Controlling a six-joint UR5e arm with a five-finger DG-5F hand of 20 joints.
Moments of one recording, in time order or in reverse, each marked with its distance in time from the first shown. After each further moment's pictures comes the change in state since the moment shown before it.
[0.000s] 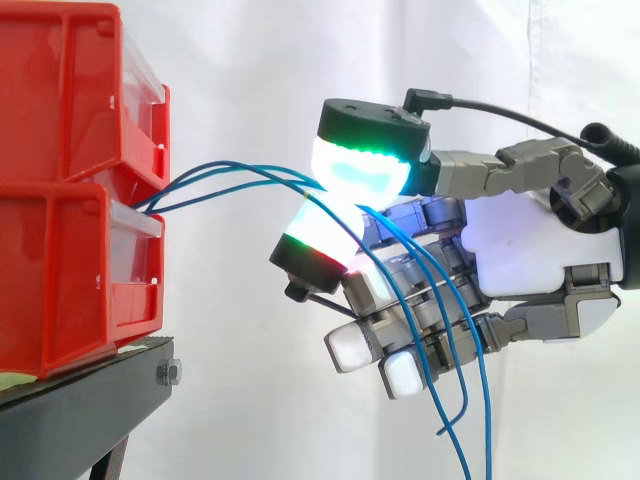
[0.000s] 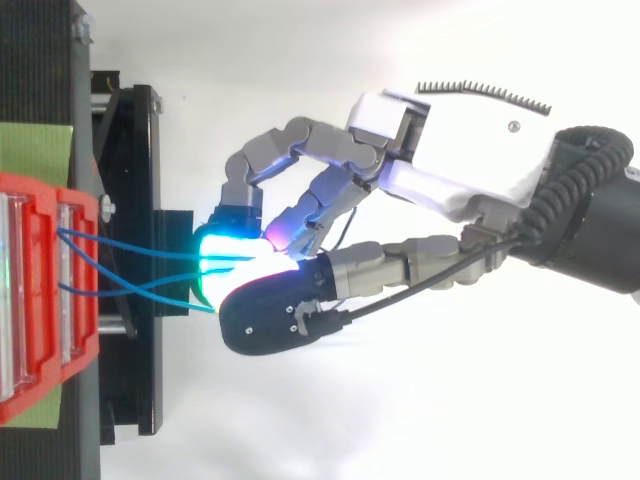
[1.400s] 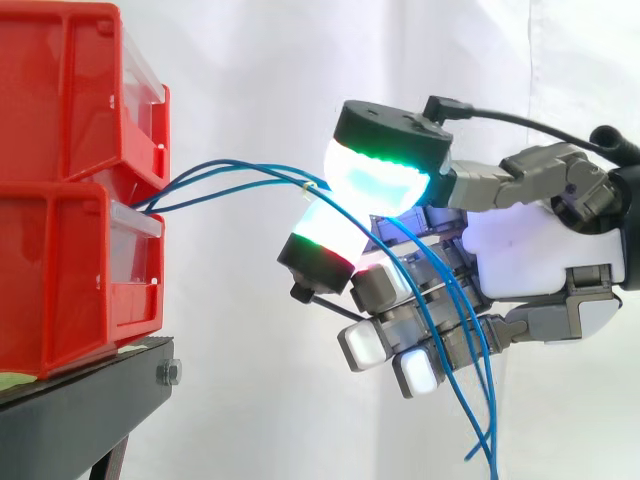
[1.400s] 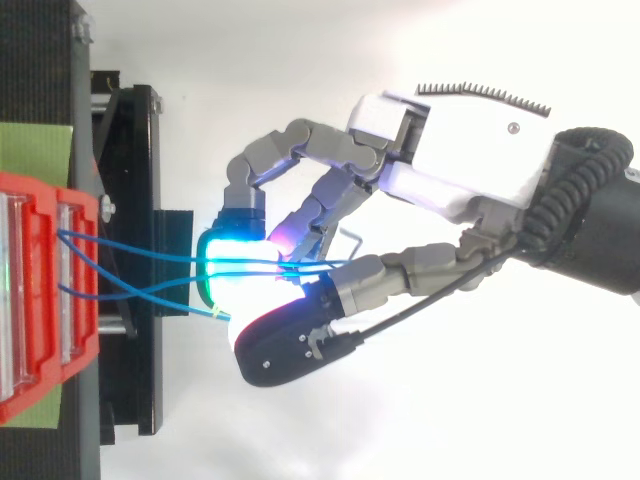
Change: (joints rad) arm 0.001 0.000 0.000 -0.005 0.000 0.001
